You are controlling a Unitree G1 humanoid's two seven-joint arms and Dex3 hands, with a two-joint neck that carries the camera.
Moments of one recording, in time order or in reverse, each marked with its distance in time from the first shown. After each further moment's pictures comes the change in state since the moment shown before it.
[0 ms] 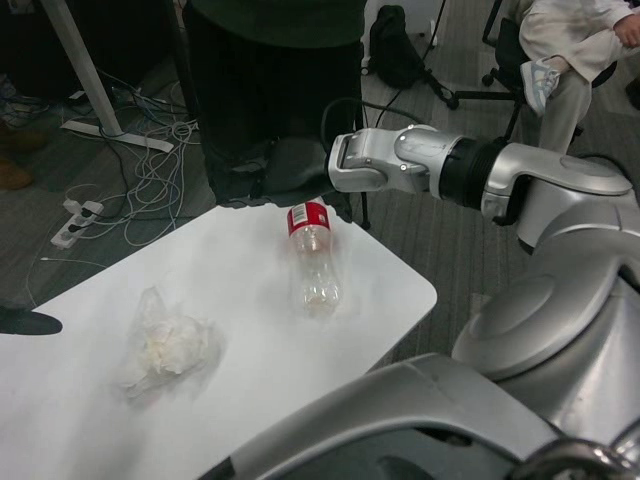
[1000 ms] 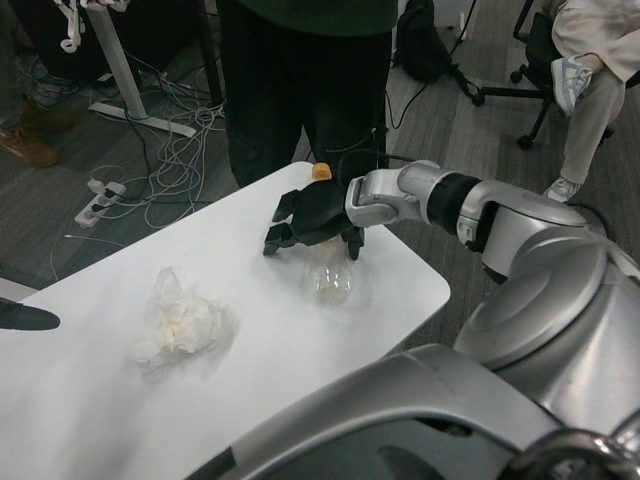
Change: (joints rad) left arm -0.001 0.023 -0.041 -0.001 -0.046 0.000 -0.011; right arm 0.072 0.227 -0.096 0.408 -0.234 -0.252 -0.085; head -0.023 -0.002
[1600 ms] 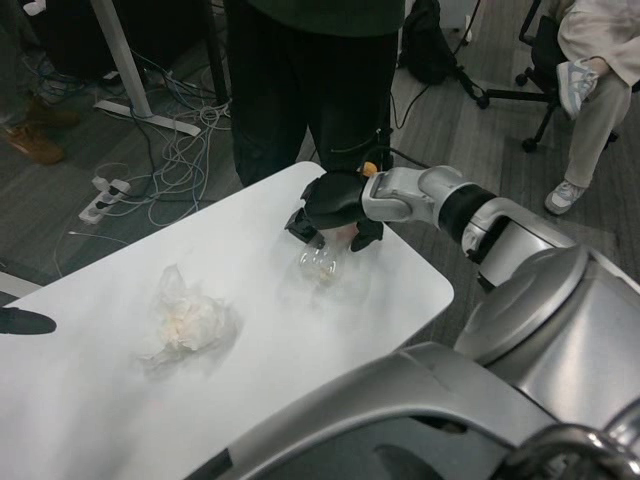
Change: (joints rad) left arm 0.000 0.005 -0.014 -0.005 -0.007 0.000 -0.003; right arm 0.133 0.081 -0.369 0.030 -0.060 -0.067 0.022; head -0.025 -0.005
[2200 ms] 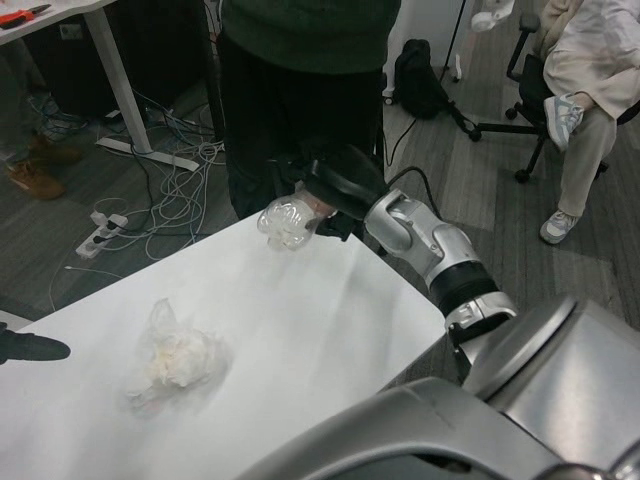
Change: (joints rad) left arm 0.009 -0.053 0.022 0.001 -0.001 -0.006 -0.002; right arm 0.127 0.361 -0.563 -0.312 0.070 0.013 -0.169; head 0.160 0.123
